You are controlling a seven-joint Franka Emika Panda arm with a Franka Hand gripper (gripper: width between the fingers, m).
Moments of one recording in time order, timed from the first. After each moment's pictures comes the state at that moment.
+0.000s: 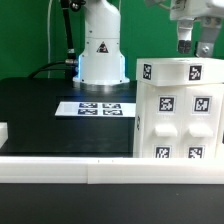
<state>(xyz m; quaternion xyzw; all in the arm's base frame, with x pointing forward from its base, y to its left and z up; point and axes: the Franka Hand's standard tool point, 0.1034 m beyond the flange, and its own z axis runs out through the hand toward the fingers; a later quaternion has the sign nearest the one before) 0.621 0.089 0.173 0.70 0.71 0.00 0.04</state>
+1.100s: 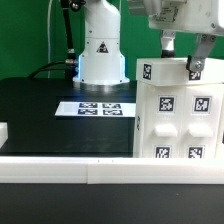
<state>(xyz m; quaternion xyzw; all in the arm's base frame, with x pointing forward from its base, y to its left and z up) 0.613 0.073 0.157 0.63 0.77 -0.02 0.04</state>
